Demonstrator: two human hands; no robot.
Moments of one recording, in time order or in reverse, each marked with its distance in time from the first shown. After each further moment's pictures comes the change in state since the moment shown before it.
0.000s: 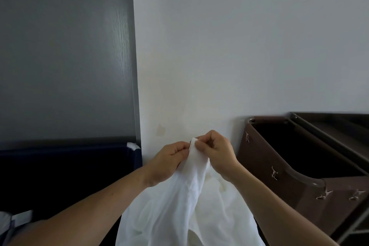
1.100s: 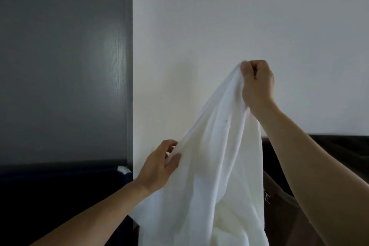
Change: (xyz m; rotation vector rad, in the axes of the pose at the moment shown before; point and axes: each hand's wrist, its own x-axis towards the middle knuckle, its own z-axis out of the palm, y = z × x) left_hand 0.016 0.016 -0.019 0.437 0.346 0.366; right_hand 0.095 -0.166 -0.109 -0.201 0.608 -0.418
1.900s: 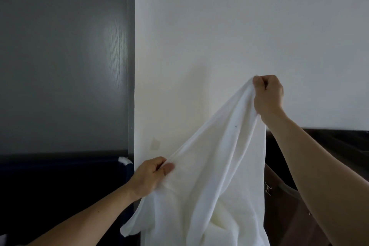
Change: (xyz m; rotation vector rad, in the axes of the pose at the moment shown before) left_hand -0.027 -0.042 -0.012 -0.165 -0.217 -0.305; right_hand -0.012 0.054 -0.002 -0.128 -0.003 0.183
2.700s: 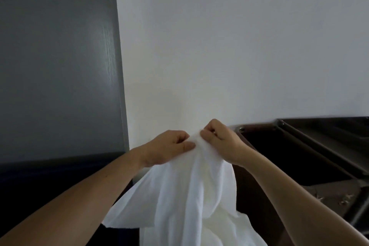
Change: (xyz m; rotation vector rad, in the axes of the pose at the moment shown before) left_hand 0.055 0.095 0.008 0.295 -0.236 0.100; right_hand -0.108 0.023 0.018 -0.107 -0.752 -0.078
